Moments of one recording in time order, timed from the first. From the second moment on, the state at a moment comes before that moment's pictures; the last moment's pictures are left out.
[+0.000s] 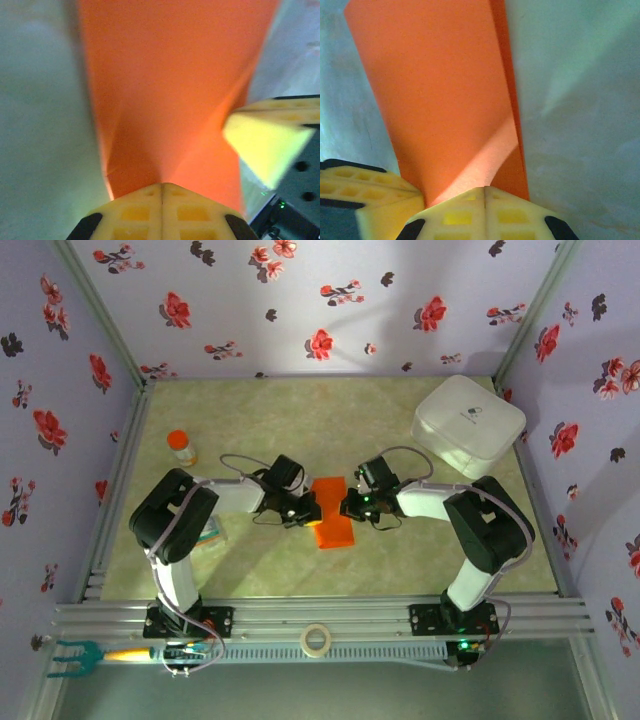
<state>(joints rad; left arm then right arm) -0.69 1.83 0.91 -0.14 0.56 -0.83 0.58 1.70 0.77 -0.11 -0.41 0.77</state>
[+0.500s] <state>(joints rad) -0.70 1.77 0.93 -0.23 0.52 -0.81 0.58 1.70 0.76 -0.11 -0.41 0.77</state>
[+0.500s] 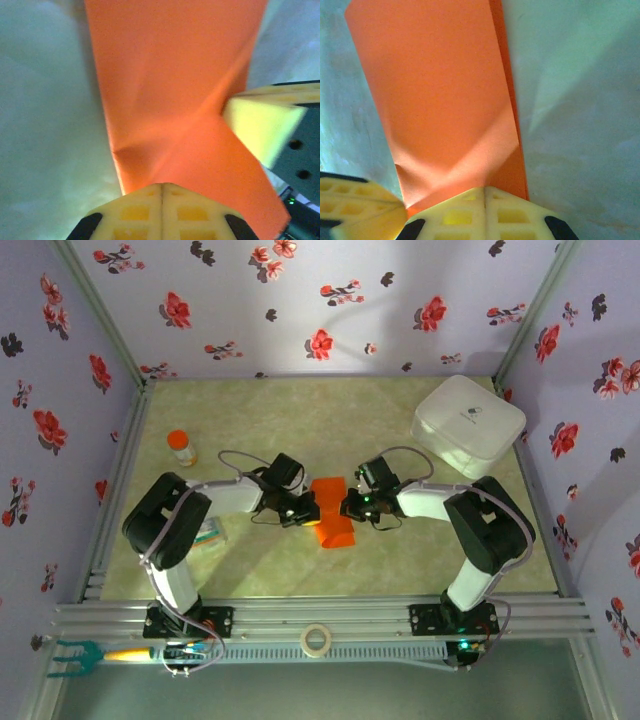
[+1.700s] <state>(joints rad) -0.77 1.66 0.68 0.04 0.51 -0.91 0.58 1.68 0.75 -0.11 -0.39 0.77</state>
